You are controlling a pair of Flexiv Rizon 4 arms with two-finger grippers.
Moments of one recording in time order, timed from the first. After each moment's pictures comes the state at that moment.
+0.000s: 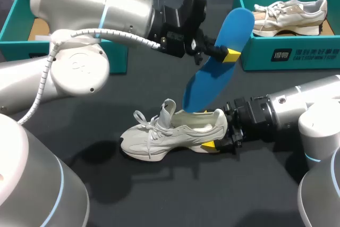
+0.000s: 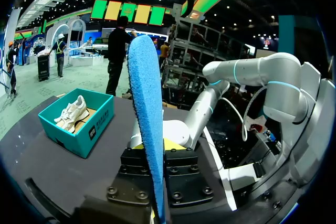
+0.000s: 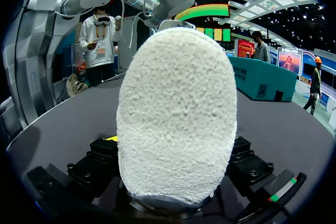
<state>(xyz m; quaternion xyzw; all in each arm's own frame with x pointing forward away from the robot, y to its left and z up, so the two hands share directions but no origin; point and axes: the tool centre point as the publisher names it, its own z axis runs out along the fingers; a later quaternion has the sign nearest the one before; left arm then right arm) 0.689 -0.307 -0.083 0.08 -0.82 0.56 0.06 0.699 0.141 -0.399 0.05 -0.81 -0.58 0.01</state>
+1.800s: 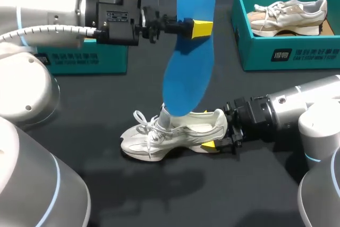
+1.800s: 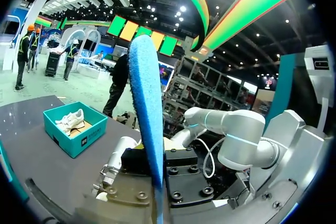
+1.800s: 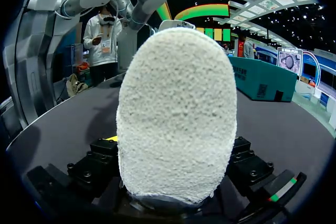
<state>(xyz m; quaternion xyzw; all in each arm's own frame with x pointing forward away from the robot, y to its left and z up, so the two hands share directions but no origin) 0.626 -0.237 0.026 0.16 -0.74 0.64 0.11 0.699 0.141 -0.399 0.05 -0.81 -0.58 0.01</state>
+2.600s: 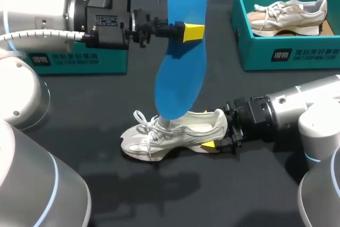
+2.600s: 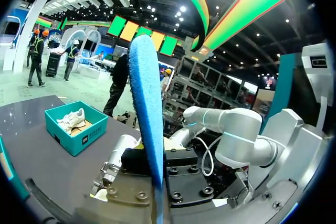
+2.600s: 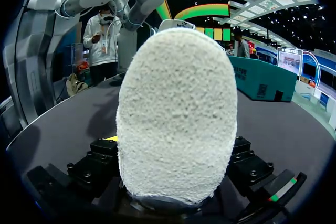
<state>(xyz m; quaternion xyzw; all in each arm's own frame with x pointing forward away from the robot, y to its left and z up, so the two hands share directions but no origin) 0.620 -0.225 0.026 0.17 -0.74 0.64 0.11 0.699 0.140 -0.399 0.05 -0.81 -0.58 0.01</state>
